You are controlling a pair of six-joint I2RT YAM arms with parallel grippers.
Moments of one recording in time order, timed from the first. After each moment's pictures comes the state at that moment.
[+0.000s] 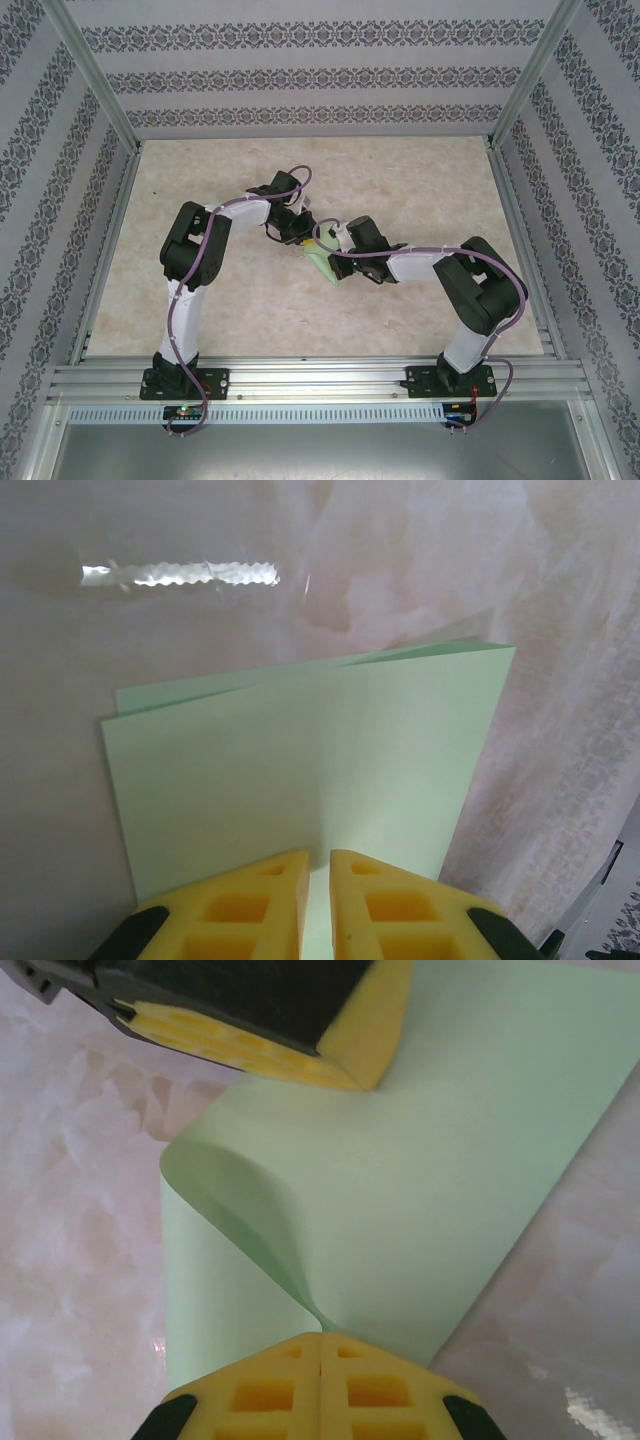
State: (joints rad) left arm -0.45 2.19 1.50 -0.49 0.61 -0.65; right arm 0.60 1.73 0.76 0.10 -0.24 0.14
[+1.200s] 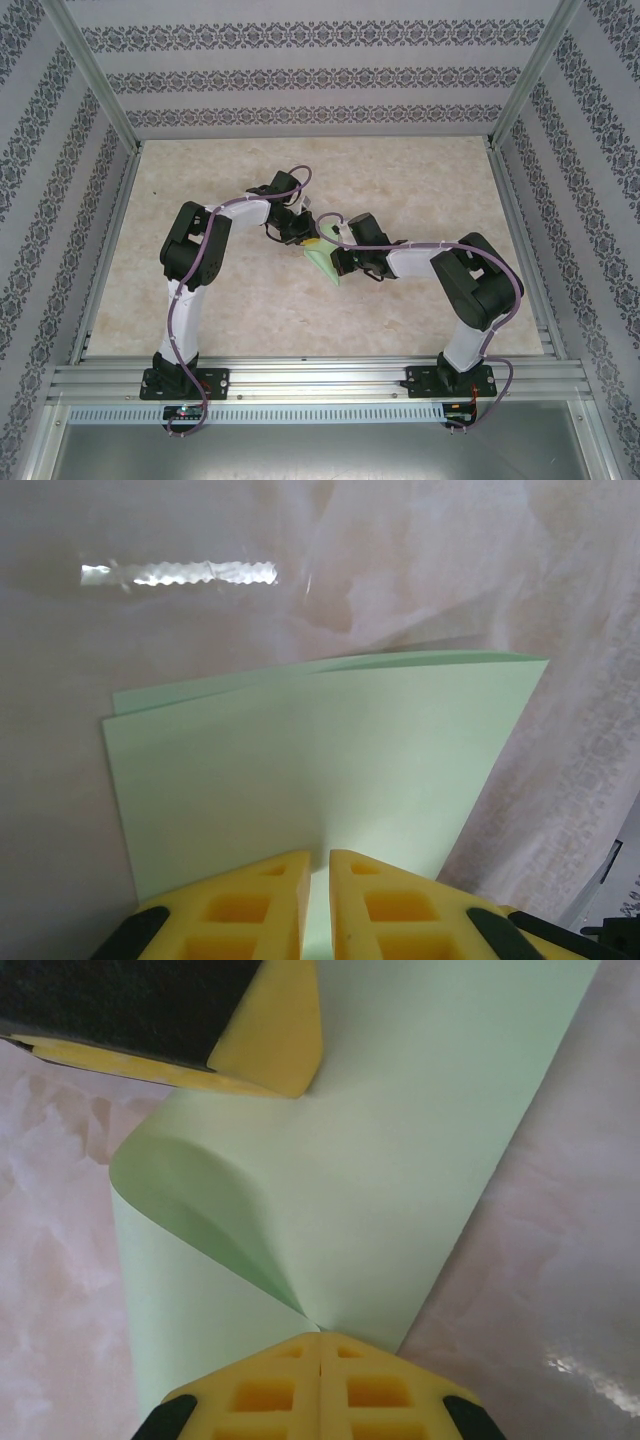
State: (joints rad) left arm -0.45 2.19 1.50 -0.49 0.62 -0.65; right arm 0.57 1.76 0.79 0.08 -0.24 0.19
